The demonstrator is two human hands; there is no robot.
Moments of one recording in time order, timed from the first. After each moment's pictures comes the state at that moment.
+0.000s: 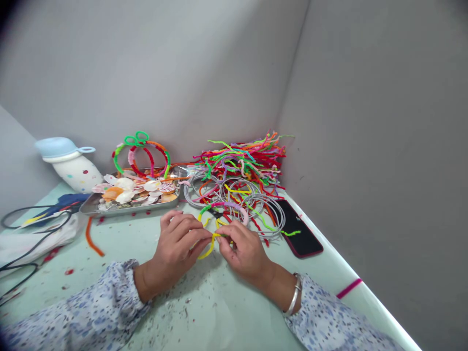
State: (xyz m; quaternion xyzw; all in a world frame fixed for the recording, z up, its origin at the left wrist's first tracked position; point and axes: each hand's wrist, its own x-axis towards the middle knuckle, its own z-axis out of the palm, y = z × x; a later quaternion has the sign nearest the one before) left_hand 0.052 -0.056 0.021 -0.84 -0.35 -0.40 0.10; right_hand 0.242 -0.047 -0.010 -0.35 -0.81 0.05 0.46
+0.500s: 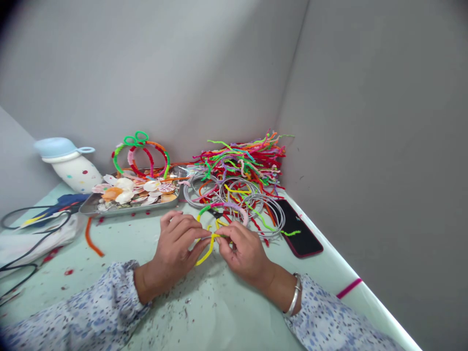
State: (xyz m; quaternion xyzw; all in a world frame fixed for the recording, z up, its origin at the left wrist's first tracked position) left_hand 0.053 -0.057 0.023 -0.84 -0.35 -0.41 0.08; right_hand 0.242 -0.050 -0.005 -0.35 -0.81 0.04 0.47
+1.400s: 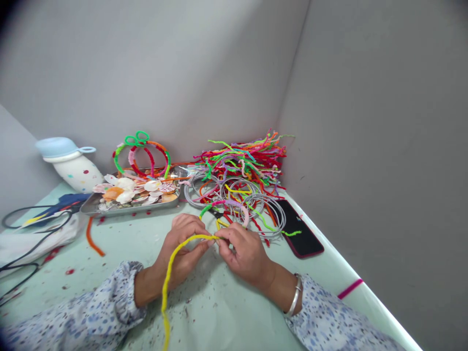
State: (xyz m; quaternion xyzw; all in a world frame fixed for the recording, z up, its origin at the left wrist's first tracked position) left_hand 0.059 -0.058 0.021 -0.80 -0.38 -0.45 -0.13; right_hand 0.242 -0.050 -0.005 -0.33 -0.83 0.01 0.46
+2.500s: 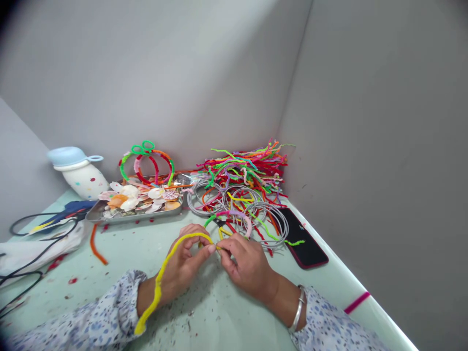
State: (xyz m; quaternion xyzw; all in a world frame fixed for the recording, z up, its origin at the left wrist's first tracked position) left_hand 0.062 -0.055 0.012 -0.75 -0.41 -0.48 -0.21; right_hand 0.240 -0.050 -0.003 -0.32 -0.84 0.00 0.44
